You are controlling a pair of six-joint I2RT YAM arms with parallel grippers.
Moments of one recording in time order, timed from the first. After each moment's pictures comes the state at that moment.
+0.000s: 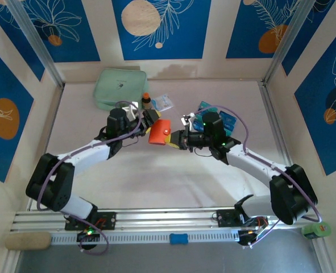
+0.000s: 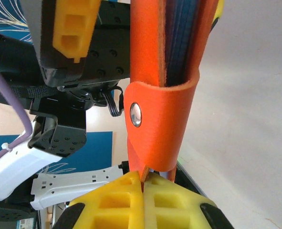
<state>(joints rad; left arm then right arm) -0.47 1.50 0.80 0.43 0.49 -1.13 0.55 1.32 0.75 0.18 -0.84 1.13</state>
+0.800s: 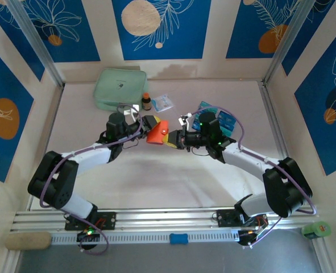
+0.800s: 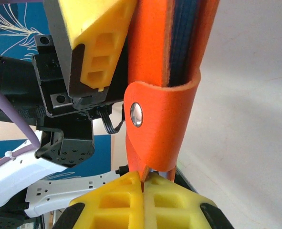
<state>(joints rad) -0.46 1.51 0.72 0.61 0.56 -1.21 0.55 1.39 0.75 0.24 -0.83 1.15</state>
